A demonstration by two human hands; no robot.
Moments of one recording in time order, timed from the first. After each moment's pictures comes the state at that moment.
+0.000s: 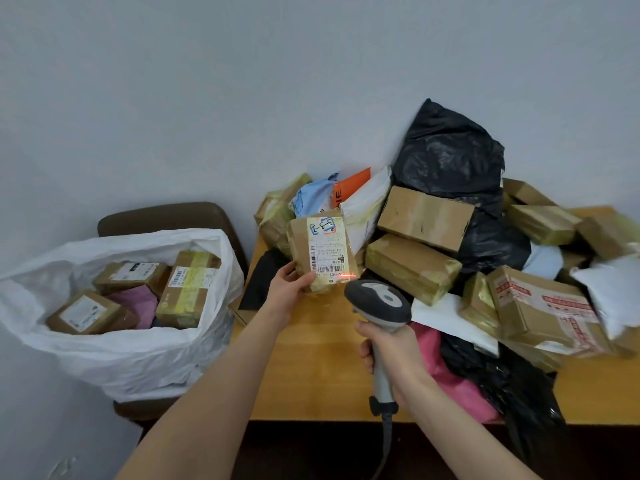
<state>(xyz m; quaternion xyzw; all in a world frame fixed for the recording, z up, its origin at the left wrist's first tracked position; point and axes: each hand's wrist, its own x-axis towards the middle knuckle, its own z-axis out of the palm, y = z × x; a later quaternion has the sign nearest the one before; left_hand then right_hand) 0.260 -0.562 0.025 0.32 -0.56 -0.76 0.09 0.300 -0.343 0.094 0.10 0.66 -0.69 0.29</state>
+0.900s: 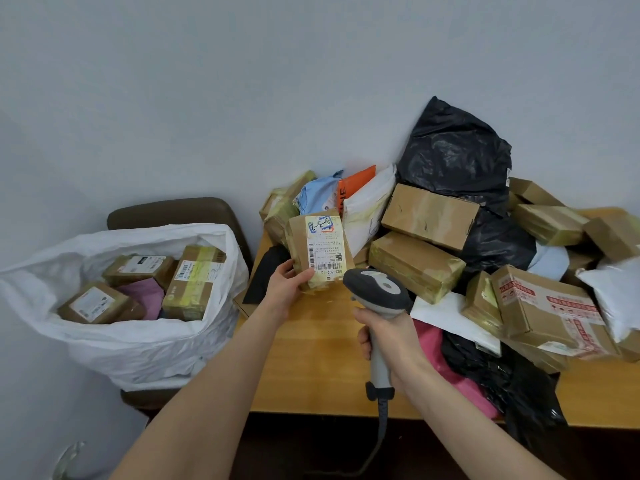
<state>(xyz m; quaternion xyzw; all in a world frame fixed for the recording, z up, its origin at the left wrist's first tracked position) 0.265 -0.561 0.027 0.33 -0.57 -0.74 0.09 0.293 -0.343 0.098 0.07 0.65 -0.70 0.29</state>
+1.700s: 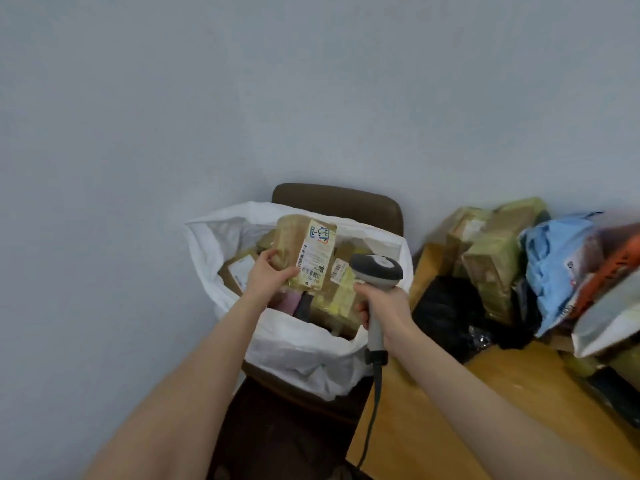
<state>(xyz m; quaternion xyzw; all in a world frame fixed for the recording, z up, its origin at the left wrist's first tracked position) 0.417 -0.891 0.052 0.52 -0.69 -0.46 0.21 0.298 -0.705 0.068 -0.05 0.65 -0.63 0.42</state>
